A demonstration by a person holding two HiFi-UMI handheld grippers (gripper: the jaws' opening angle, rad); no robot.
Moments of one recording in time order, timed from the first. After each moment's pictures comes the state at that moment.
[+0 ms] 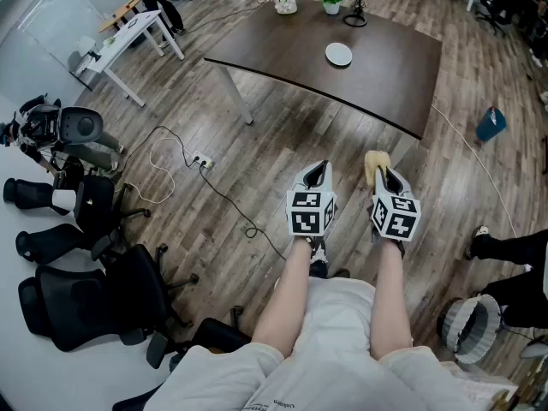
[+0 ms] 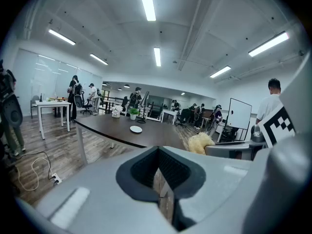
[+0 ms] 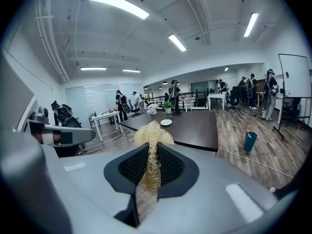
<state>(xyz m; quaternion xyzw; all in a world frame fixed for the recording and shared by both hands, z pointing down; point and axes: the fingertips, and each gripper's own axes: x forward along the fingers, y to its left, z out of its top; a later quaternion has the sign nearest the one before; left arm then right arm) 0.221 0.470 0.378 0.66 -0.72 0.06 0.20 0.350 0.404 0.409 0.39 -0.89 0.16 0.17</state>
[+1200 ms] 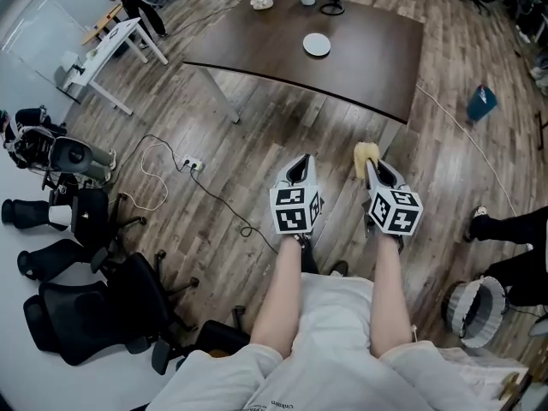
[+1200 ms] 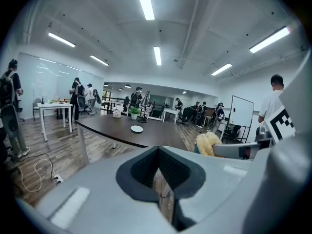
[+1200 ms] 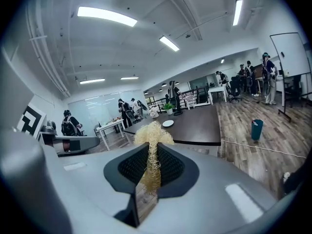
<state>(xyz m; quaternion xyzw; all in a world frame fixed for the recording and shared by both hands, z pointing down) 0.226 0.464 0.378 0.65 -0.73 0.07 0.19 0.371 0.400 0.407 0.37 -0.90 0.22 0.11</state>
